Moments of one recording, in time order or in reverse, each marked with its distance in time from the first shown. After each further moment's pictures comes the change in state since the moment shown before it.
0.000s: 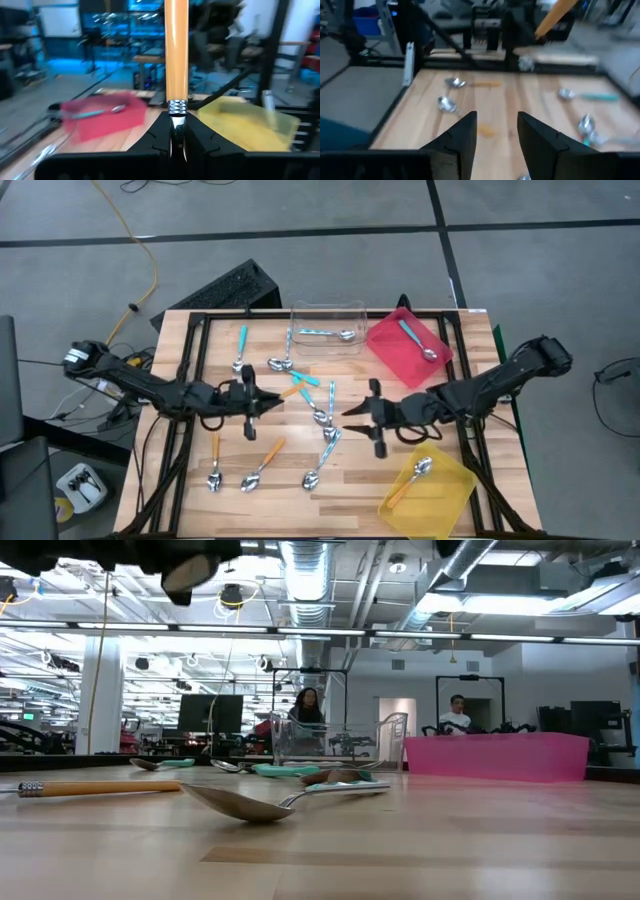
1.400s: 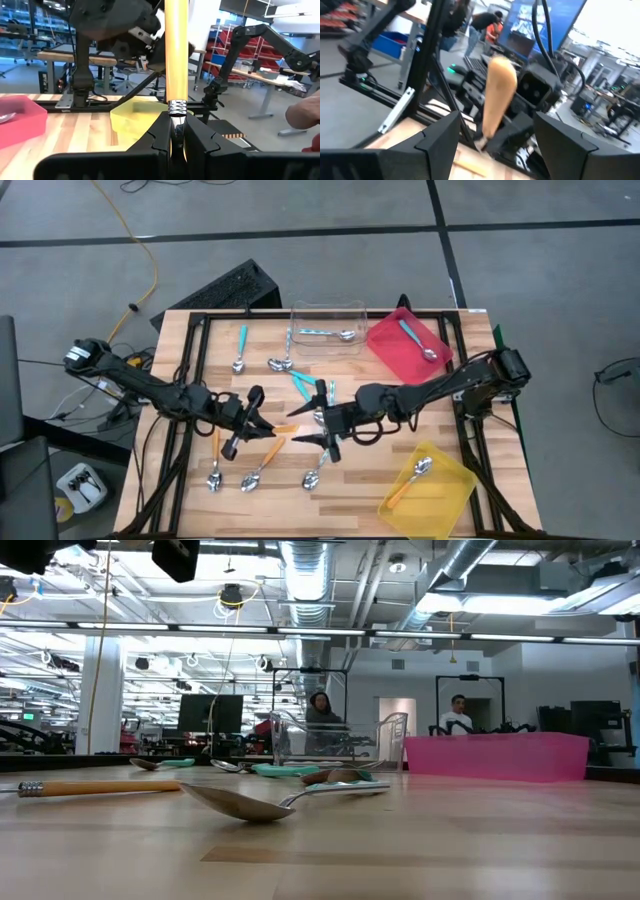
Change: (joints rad) left arm -0.040 0.003 -0.007 0.045 0.382 -0.128; right arm -0.127 0.407 0.328 0.395 -0.326 -0.428
